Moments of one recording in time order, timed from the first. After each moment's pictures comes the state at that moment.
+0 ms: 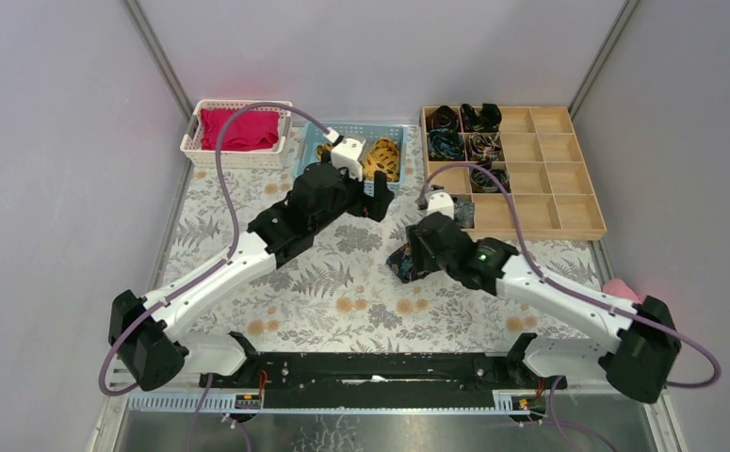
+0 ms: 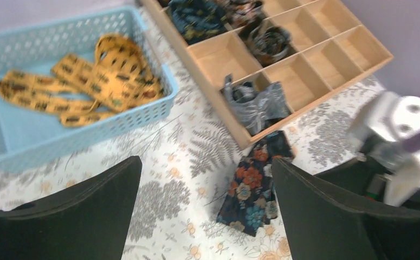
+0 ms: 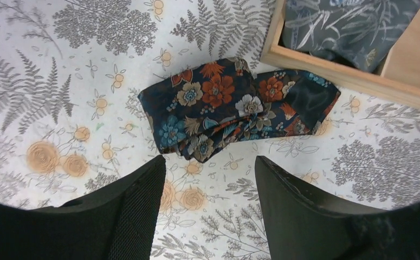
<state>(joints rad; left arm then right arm) -0.77 1.30 1.16 -0.13 -0.12 -0.21 0.84 1.15 0.86 -0.54 0.37 0.44</state>
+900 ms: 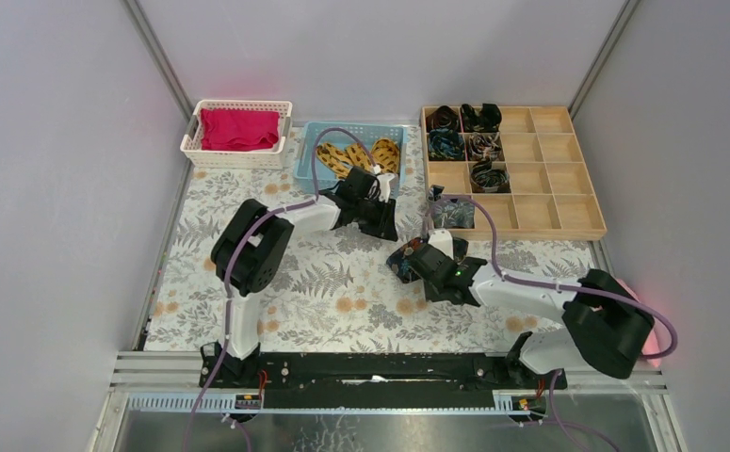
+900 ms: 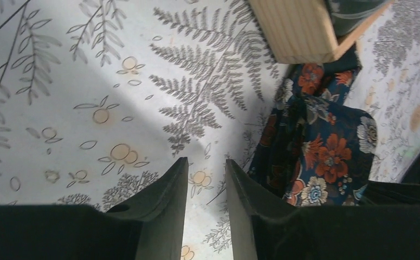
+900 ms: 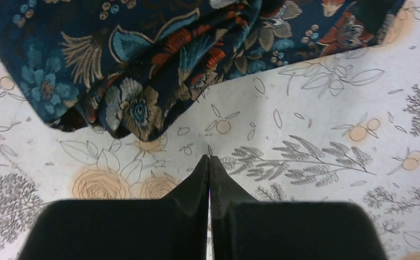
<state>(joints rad) -0.56 2.02 1.28 -0.15 0.46 -0.30 0.89 1.34 0.64 -0.46 0.38 0.67</state>
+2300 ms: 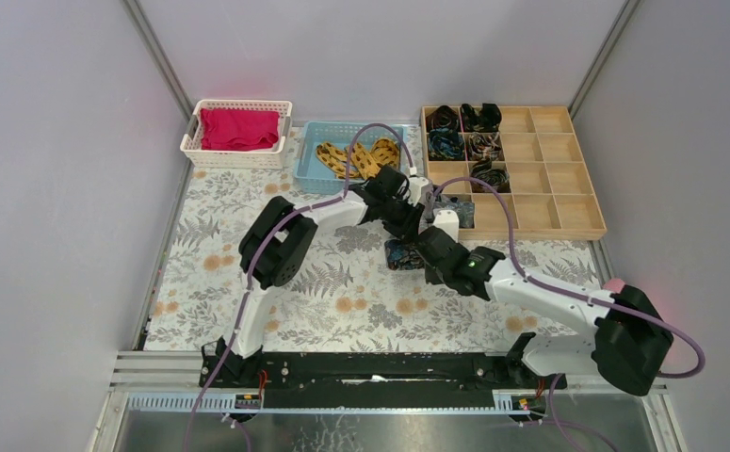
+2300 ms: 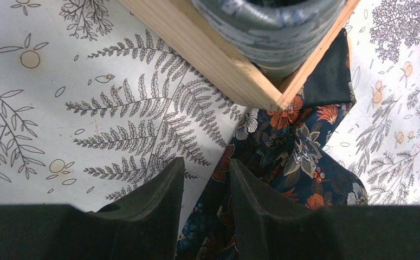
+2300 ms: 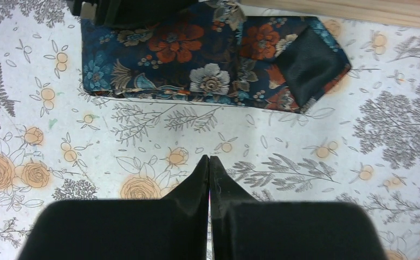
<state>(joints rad) -0.66 2.18 1.54 -0.26 0.46 -0.10 0.86 1.27 0.75 -0.49 0.41 0.61</state>
